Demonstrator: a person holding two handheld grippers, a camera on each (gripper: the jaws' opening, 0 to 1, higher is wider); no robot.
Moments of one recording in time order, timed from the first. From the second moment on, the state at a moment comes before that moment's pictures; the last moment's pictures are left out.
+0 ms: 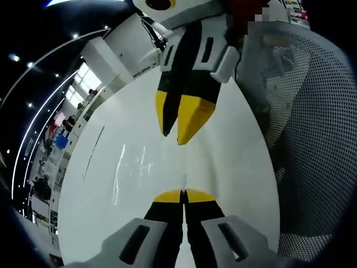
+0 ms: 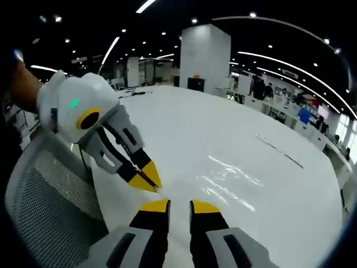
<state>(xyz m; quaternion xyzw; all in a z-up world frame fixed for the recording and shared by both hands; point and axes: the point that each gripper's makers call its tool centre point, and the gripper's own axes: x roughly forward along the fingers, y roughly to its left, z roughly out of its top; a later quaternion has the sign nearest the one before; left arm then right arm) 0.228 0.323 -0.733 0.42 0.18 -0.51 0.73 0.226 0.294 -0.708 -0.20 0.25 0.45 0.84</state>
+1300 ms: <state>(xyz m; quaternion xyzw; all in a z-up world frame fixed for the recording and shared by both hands) 0.217 0.310 -0.713 0.44 0.16 -0.54 0.70 0.218 0.316 -0.722 -0.40 0.19 0.52 0.73</state>
